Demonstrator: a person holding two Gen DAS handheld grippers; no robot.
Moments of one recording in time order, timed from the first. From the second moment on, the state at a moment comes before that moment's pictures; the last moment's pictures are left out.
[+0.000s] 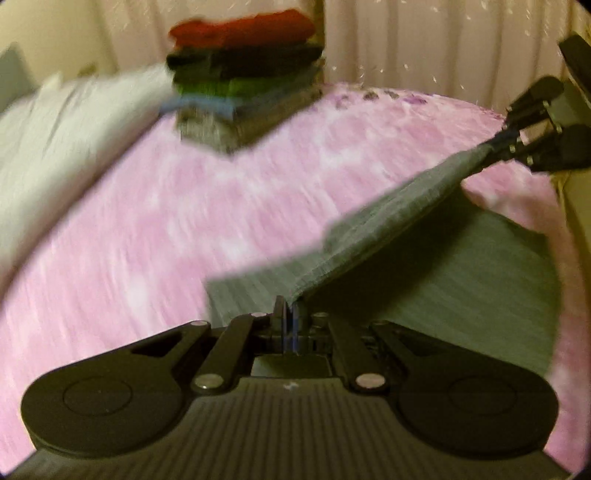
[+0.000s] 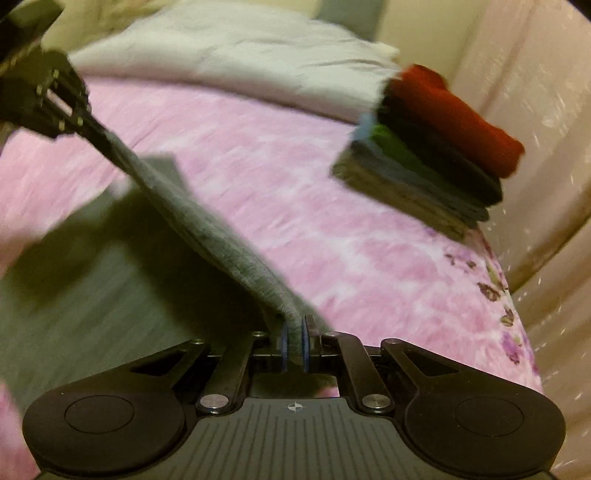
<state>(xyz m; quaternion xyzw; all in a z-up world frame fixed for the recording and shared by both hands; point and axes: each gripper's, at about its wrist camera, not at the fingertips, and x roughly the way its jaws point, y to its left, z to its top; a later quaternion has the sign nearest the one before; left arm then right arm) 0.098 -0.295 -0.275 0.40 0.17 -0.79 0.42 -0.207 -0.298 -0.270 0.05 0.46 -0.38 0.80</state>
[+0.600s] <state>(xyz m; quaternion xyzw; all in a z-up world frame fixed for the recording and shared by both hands) 0.166 -0.167 -0.337 0.13 0.60 -0.59 0.53 -0.281 -0.221 -0.285 0.46 0.26 -0.54 0.66</state>
